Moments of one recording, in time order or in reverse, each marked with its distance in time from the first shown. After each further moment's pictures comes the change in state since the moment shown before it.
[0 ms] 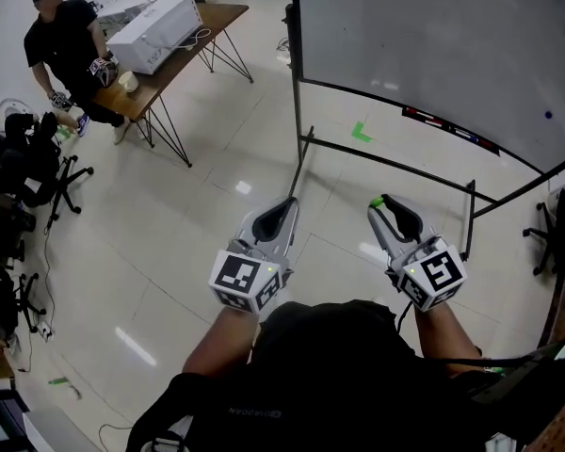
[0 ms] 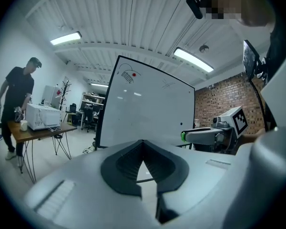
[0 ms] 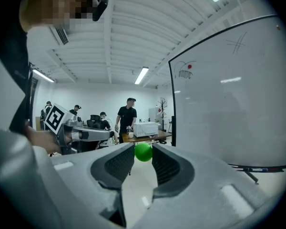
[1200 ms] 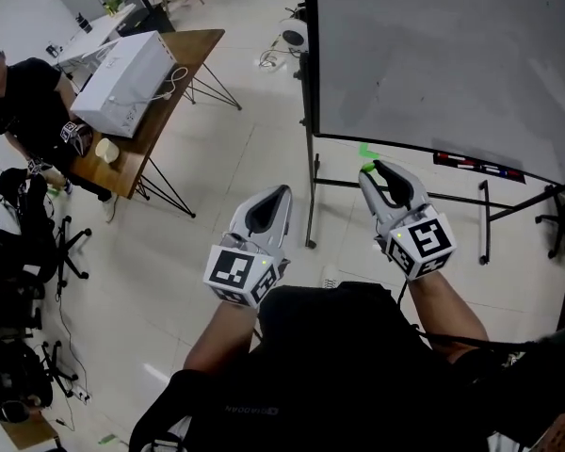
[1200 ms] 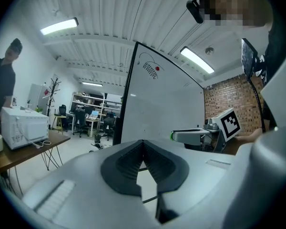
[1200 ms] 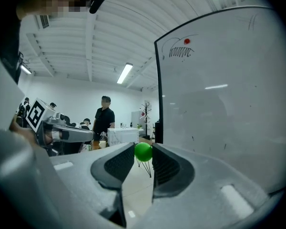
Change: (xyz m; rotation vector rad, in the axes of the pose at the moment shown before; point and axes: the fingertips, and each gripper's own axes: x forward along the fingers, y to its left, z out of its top) left arm 0.179 0.233 0.080 0.040 0.004 -0.119; right arm 0.286 -0.135 0.055 0.008 -0.047 -0.217
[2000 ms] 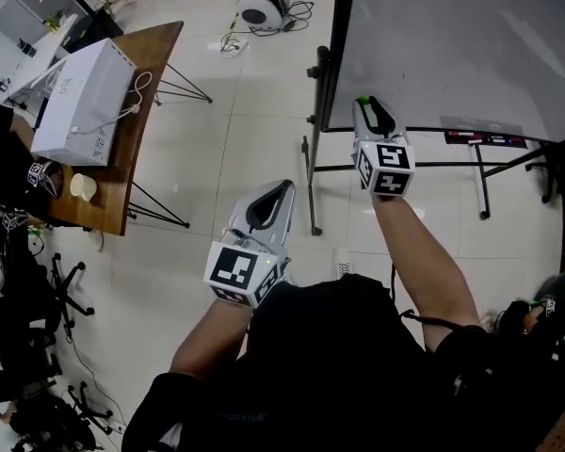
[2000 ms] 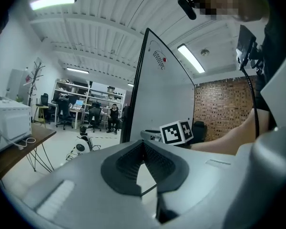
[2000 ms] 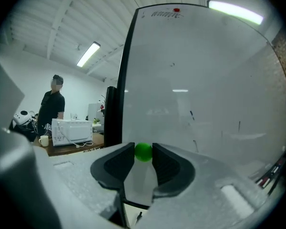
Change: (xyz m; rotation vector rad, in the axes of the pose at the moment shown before) left arm 0.039 0.102 -0.026 -0.003 0.113 -0.219; right arm 0.180 -0.109 -0.069 0.029 0.049 -0.533
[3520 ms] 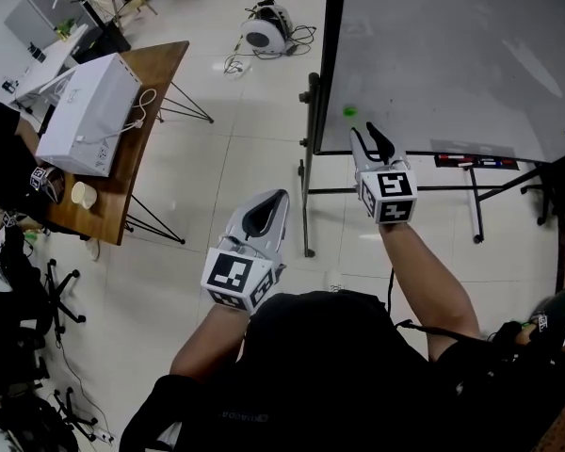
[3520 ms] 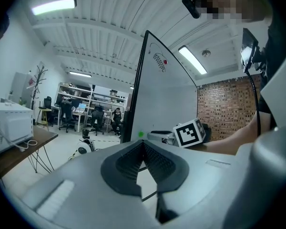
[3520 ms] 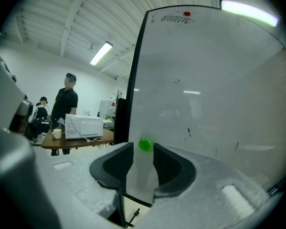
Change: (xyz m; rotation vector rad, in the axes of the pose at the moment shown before) left arm 0.012 -0.005 0.015 0.004 -0.039 0.042; right arm -0.027 0.000 0.023 -0.101 0.010 0.120
